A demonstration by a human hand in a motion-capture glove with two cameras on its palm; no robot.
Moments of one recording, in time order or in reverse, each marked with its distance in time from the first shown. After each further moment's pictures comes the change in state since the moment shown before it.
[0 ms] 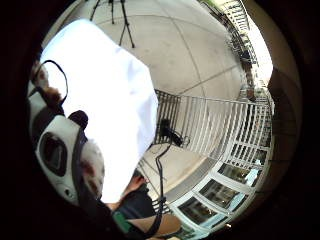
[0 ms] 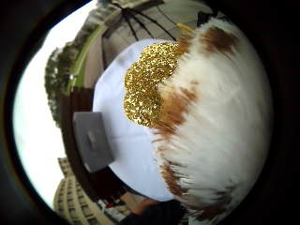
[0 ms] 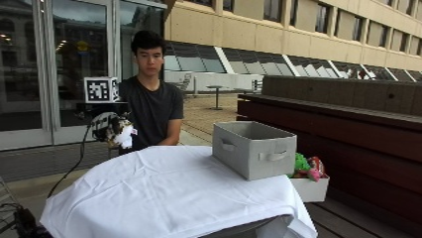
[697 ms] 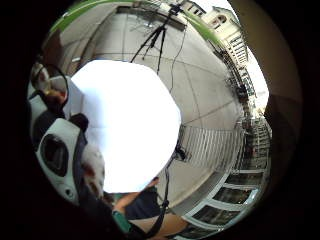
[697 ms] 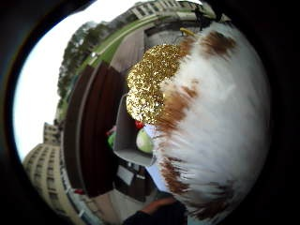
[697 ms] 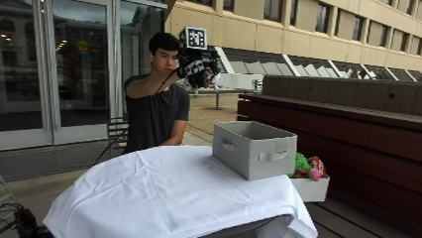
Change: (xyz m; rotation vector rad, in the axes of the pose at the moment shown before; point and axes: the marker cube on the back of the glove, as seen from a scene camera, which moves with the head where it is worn) arm -0.318 0.079 -0.177 0.270 0.016 -0.290
